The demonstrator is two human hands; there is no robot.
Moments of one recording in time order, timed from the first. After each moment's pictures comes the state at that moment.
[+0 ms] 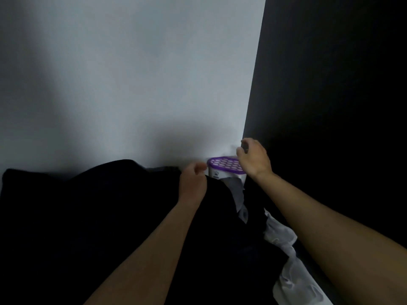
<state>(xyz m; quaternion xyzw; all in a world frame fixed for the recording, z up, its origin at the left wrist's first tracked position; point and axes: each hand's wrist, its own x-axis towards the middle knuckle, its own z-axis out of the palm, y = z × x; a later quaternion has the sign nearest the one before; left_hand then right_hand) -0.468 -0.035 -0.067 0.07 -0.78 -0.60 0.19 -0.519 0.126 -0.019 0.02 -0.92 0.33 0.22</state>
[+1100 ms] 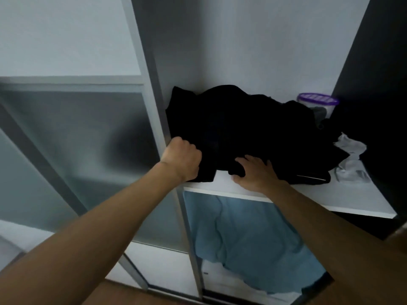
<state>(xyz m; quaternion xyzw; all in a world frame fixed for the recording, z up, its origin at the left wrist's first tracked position) -0.056 -0.158 -0.057 0.05 -0.94 0.33 0.01 -0.193 0.011 -0.152 0.33 -0.94 0.10 -0.06</state>
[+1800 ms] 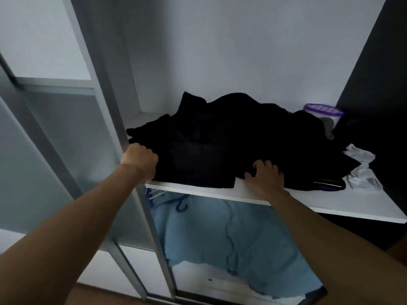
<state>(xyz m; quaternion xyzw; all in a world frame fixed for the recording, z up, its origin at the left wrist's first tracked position) -0.001 -0.327 -0.076 0.15 -0.92 0.35 -0.04 -0.168 -0.033 -0.157 0.16 -0.97 0.16 0.01</state>
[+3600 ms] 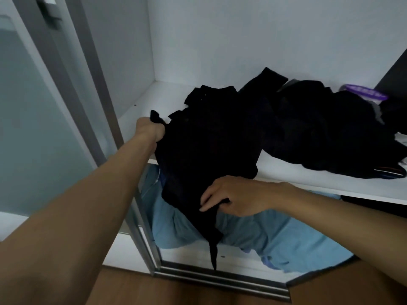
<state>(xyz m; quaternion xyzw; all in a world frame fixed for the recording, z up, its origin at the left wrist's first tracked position) -0.001 -0.462 -0.114 0.42 -0.68 -0.56 0.20 -0.015 -0.197 -0.133 0.64 -0.73 0.03 -0.24</state>
